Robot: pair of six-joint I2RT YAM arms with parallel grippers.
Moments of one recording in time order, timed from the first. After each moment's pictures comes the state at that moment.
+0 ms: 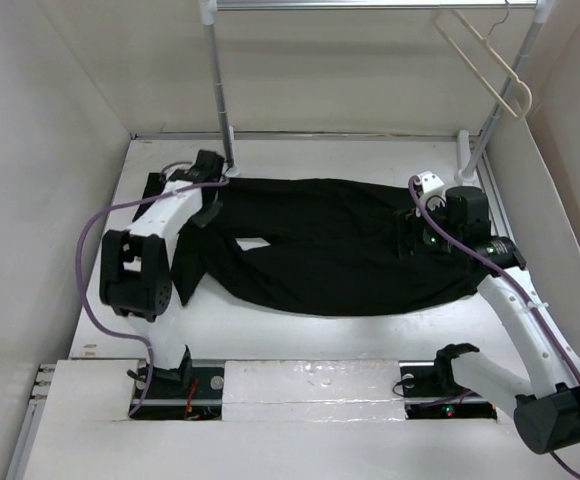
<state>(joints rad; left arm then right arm) -0.20 1.74 1.33 -0.81 -0.43 -1.00 0.23 0.98 0.97 -0.61 -0.33 -0.03</state>
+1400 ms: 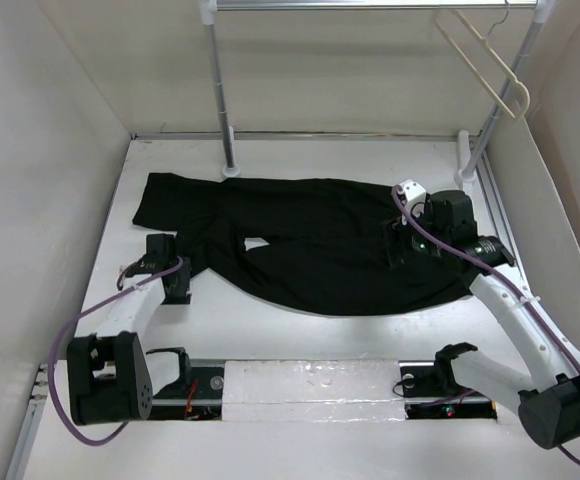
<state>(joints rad) 0.06 1.10 0.53 -0.56 -0.18 -1.52 0.31 1.01 0.95 -0.61 -0.36 -0.06</state>
